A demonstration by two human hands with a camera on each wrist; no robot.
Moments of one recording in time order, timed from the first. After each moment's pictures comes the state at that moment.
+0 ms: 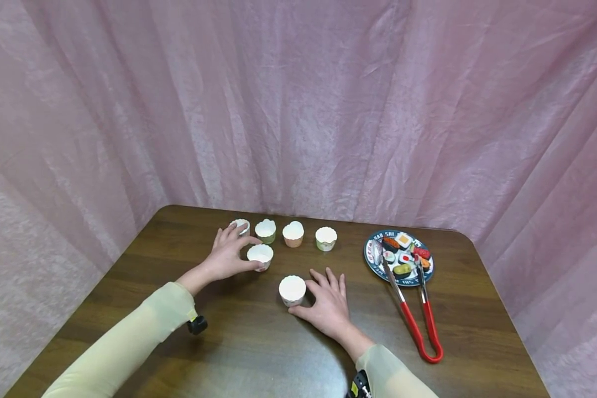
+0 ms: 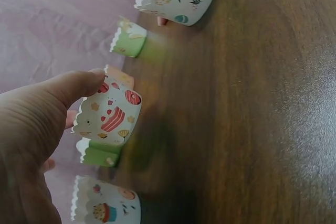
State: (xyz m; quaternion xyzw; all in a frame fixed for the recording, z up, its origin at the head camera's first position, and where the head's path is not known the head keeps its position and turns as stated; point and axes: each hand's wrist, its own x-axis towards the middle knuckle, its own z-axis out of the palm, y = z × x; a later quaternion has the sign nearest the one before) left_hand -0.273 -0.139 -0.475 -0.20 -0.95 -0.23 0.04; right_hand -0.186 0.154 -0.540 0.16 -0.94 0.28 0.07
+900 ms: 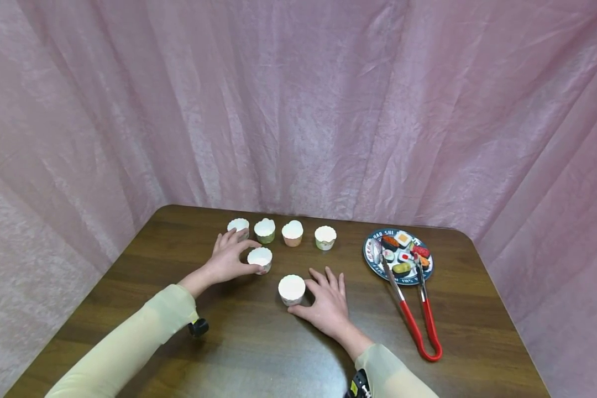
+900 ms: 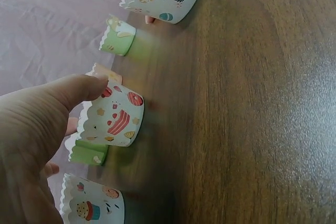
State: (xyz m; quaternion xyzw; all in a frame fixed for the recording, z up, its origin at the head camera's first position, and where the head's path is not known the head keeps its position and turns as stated) left_hand -0.274 -0.139 -0.495 -0.18 -0.95 -0.23 0.02; right_hand -0.185 0.153 -0.539 0.16 -0.94 0.28 0.07
